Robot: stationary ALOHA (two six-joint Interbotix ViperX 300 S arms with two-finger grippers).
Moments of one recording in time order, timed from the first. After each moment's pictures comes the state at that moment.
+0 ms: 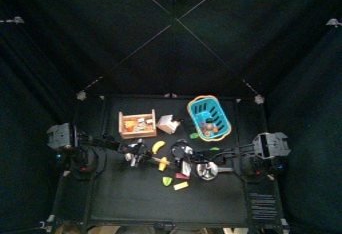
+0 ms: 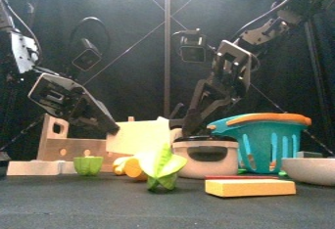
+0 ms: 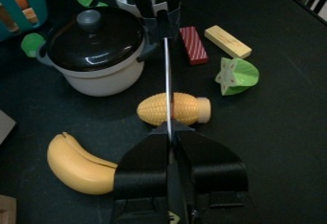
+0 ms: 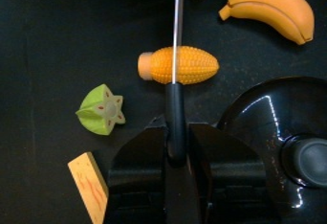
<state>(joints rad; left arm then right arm) 0.28 0.01 1.10 0.64 -0.81 -0.22 0.03 0.04 0.69 0.22 0.00 0.05</state>
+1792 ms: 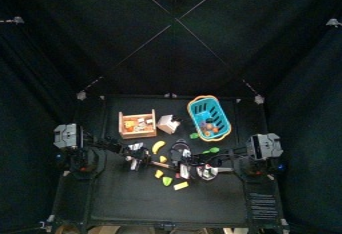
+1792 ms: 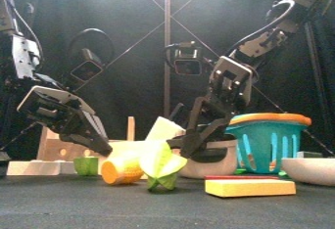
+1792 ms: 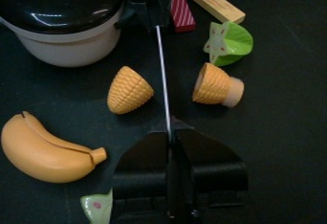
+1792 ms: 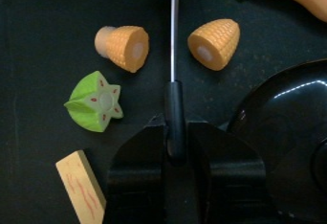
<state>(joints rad) 0.22 0.09 1.08 0.63 -0.74 -0.22 0.03 0.13 0.67 0.22 -0.01 0.05</state>
